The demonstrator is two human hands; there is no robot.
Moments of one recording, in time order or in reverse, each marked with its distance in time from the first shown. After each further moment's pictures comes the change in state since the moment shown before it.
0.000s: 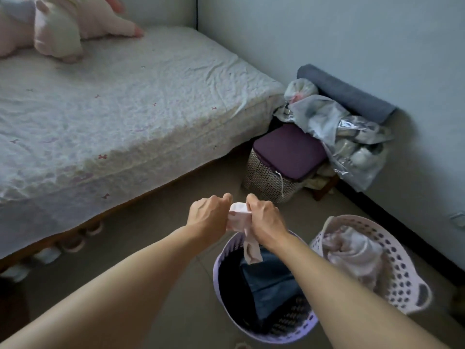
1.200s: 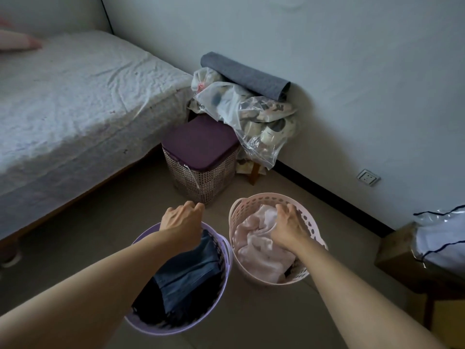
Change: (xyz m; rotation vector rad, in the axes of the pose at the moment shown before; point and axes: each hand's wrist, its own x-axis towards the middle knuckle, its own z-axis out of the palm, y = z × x) left_hand 0.042 0.360 0.060 0.133 -0.119 0.097; right_hand -0.137 0.436 -0.094 0.065 -0.133 0.491
